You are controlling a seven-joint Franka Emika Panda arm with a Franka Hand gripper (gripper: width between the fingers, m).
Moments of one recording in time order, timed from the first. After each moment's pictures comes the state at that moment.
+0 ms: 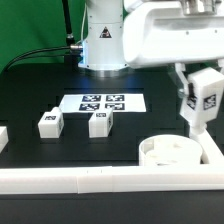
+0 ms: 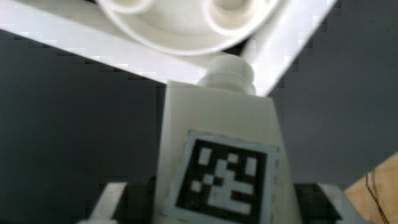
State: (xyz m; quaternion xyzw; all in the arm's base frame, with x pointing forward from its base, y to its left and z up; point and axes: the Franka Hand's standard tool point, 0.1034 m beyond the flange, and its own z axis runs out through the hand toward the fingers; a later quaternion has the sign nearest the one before) arm 0.642 0.126 0.120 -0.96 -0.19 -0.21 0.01
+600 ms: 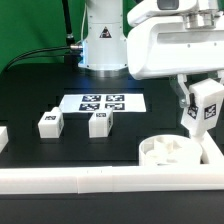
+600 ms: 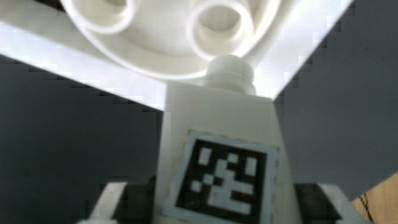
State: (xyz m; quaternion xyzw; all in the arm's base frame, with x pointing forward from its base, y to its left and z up) arm 0.632 0.114 0.110 -0.96 -0.20 -0.21 0.00
